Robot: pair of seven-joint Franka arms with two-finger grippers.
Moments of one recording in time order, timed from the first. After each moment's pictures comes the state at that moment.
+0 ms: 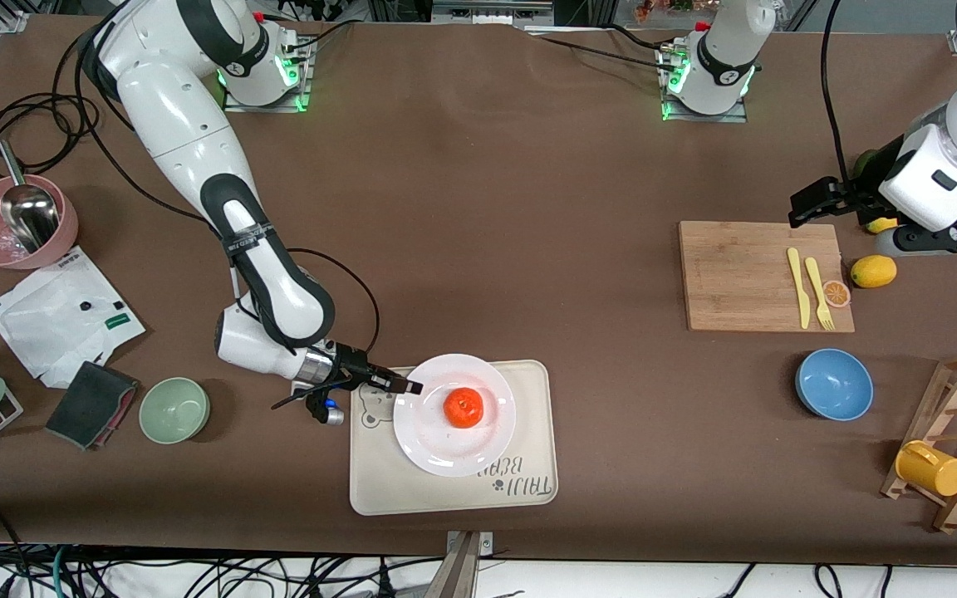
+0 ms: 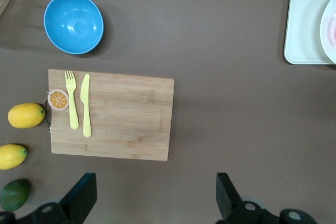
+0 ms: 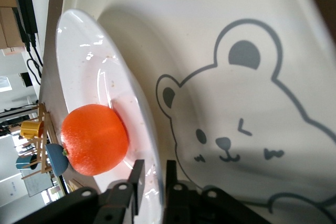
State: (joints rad) left arm 0.02 0.08 -0.12 -1.55 -0.05 1.53 -0.19; right arm 0.21 1.02 0.22 -1.32 1.11 2.47 -0.17
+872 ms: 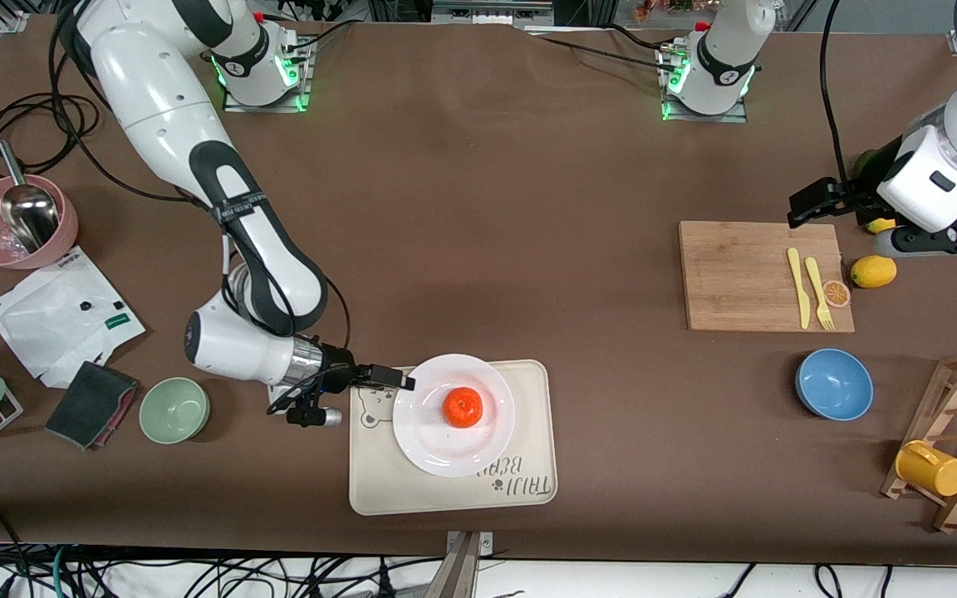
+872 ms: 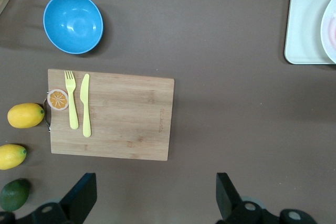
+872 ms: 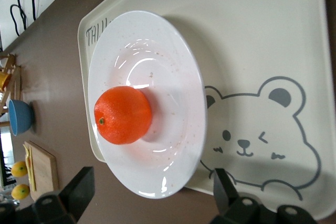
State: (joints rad) left arm 0.02 0.08 -0.12 -1.55 -0.05 1.53 -0.19; right arm 0.21 0.89 0.17 -1.31 0.76 2.33 -0.16
